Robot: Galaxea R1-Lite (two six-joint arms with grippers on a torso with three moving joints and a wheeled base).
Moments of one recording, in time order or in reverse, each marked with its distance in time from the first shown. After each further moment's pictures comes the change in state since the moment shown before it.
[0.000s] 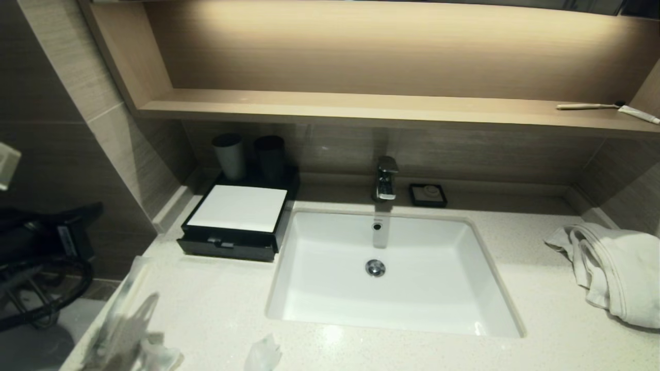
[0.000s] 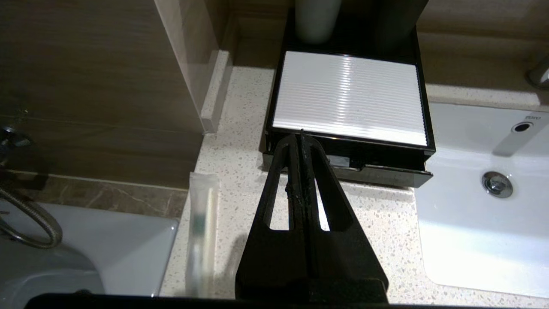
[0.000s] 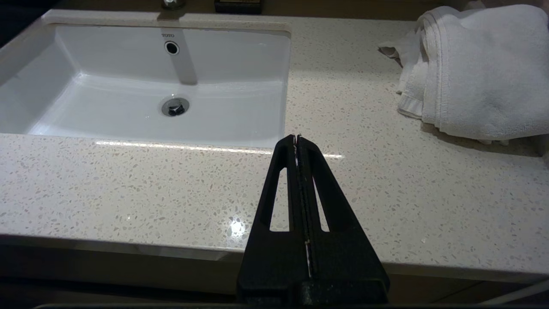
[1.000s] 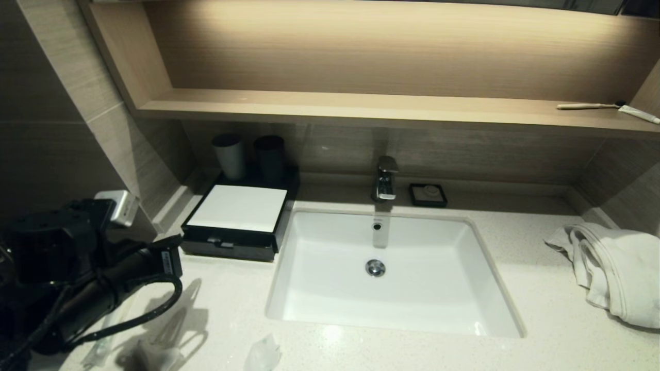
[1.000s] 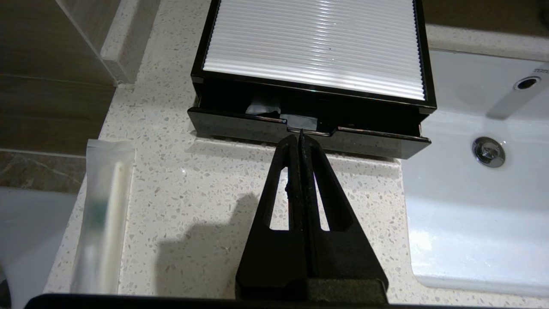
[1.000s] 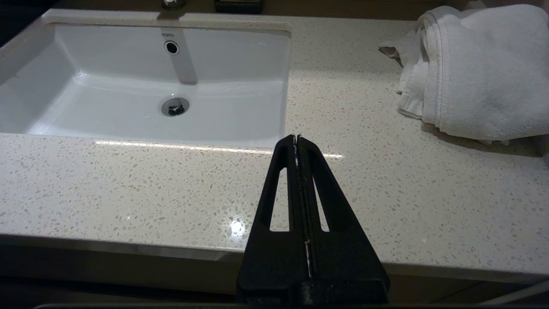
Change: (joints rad) left arm -0.193 0.389 0.185 -0.469 0.114 -0.097; right arm 0.000 0.000 0.000 0.000 0.000 0.000
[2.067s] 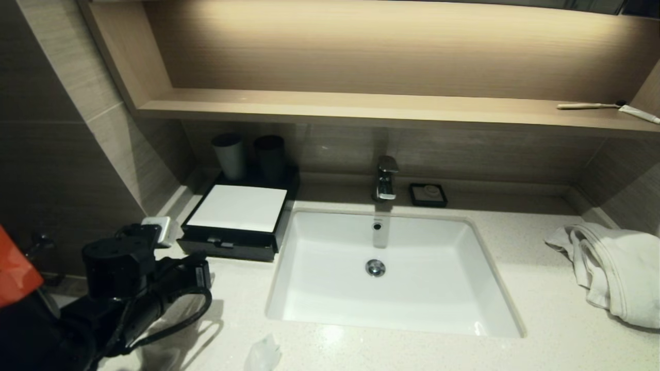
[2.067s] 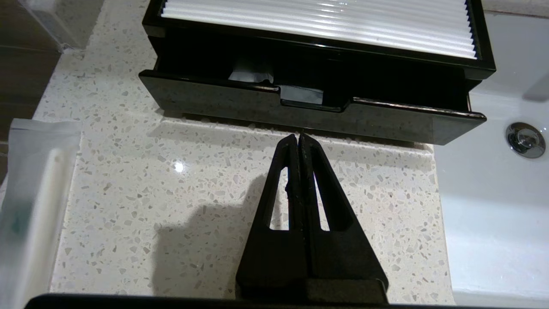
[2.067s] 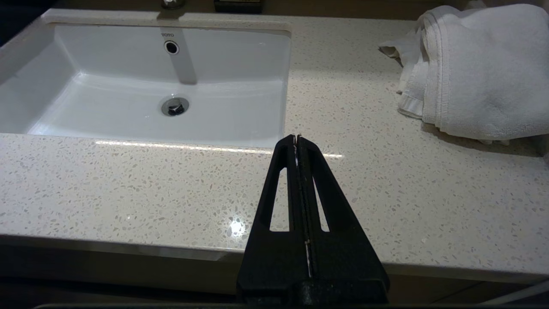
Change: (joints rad) left arm -0.045 0.329 0.080 -0.375 0.039 -0.006; right arm 0.000 0.000 0.000 0.000 -0.001 0.000
